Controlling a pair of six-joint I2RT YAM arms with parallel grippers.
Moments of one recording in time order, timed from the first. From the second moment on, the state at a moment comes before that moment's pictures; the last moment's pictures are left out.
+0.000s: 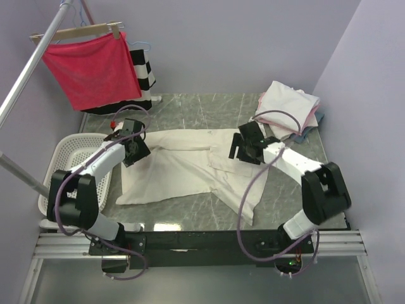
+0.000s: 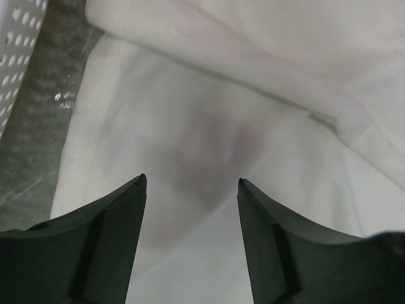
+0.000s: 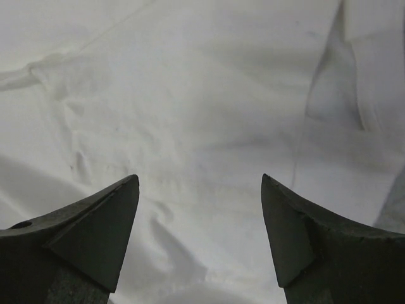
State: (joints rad) left arm -0.21 1.48 0.98 -0.58 -0.27 -0.75; right arm 0.43 1.51 0.97 -0.45 0.17 0.61
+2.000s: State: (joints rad) left arm -0.18 1.66 1.18 -0.54 -0.24 -0.60; right arm 0.19 2.02 1.63 -0.64 -0.17 0.33
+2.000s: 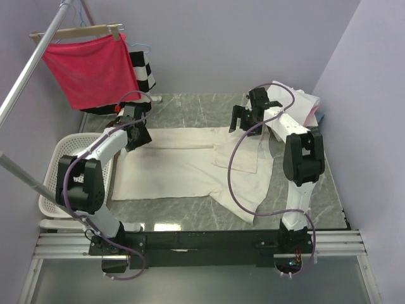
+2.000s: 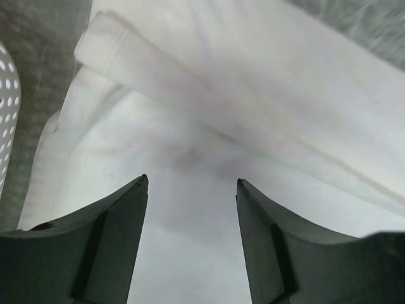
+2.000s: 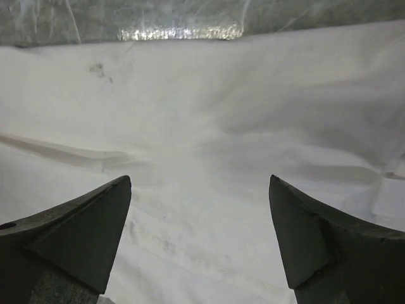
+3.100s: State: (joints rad) left arm -0.17 2.08 1.52 -0.52 -0.21 -0.62; right arm 0.20 2.52 2.31 -0.97 -0.21 0.35
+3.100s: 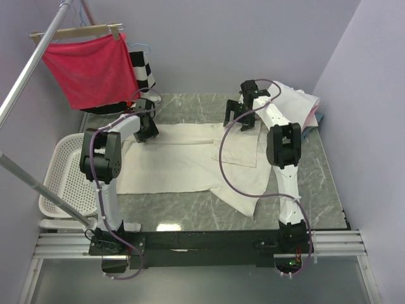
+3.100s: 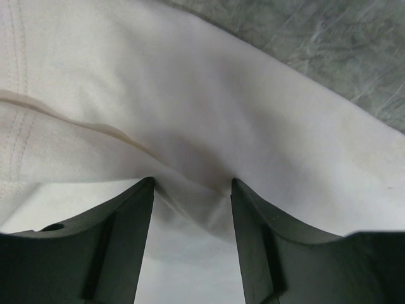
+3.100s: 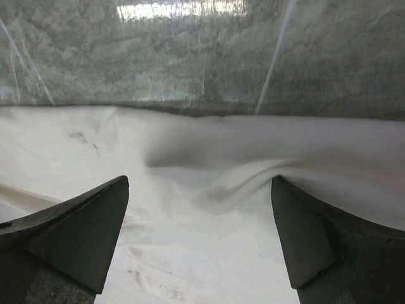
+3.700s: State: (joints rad) left arm -0.22 1.31 1.02 -0.27 -0.24 -0.63; right arm 0.26 1.36 1.20 -0.34 -0.05 0.32
